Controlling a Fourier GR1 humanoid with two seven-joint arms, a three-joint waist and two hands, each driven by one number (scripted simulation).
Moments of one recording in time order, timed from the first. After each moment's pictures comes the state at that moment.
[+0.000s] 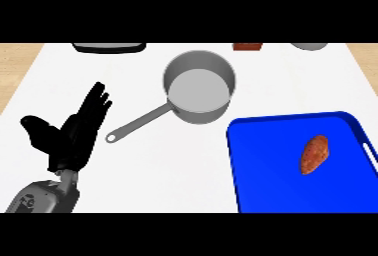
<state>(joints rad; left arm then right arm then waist) -0.18 0.34 -0.24 -1.64 0.31 0.33 0.25 0.19 -1.03 -0.13 -1.92 -0.12 0.17 0.35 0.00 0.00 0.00</state>
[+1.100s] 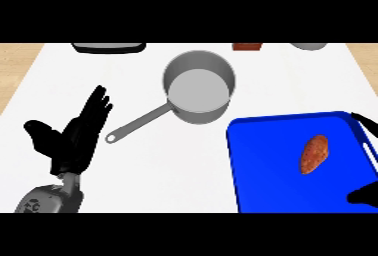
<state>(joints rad) -0.14 0.25 -0.17 -1.65 0.22 0.24 0.26 0.03 -0.73 0.00 -1.78 0.21 0.32 0.54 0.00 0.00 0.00</state>
